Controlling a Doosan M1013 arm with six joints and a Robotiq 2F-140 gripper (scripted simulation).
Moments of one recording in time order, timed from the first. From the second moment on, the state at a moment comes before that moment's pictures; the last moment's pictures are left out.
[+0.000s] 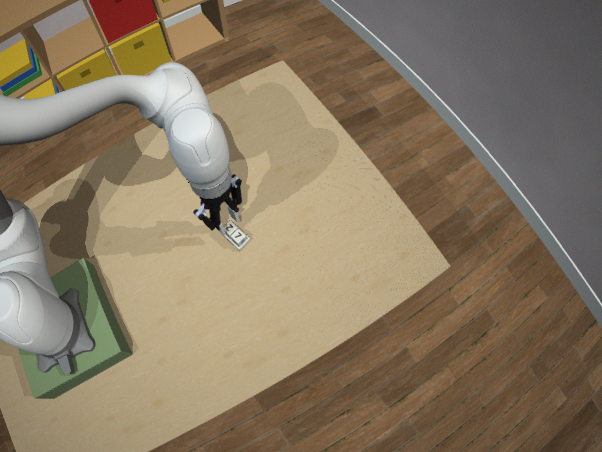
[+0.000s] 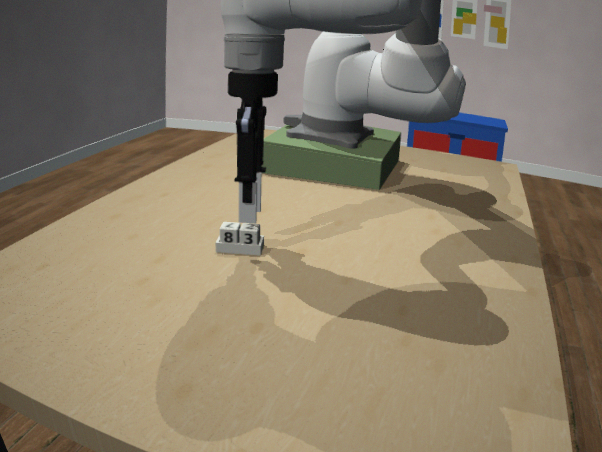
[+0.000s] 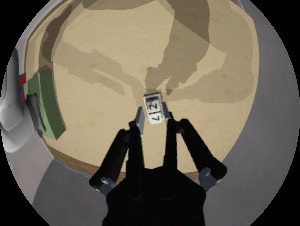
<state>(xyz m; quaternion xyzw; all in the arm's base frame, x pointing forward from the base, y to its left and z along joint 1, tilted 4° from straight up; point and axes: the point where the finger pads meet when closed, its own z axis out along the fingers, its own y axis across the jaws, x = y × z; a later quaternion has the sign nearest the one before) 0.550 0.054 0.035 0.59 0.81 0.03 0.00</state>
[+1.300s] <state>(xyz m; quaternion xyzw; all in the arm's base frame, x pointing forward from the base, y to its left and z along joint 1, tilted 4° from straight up) 0.550 0.055 0.026 0.59 0.81 0.03 0.00</state>
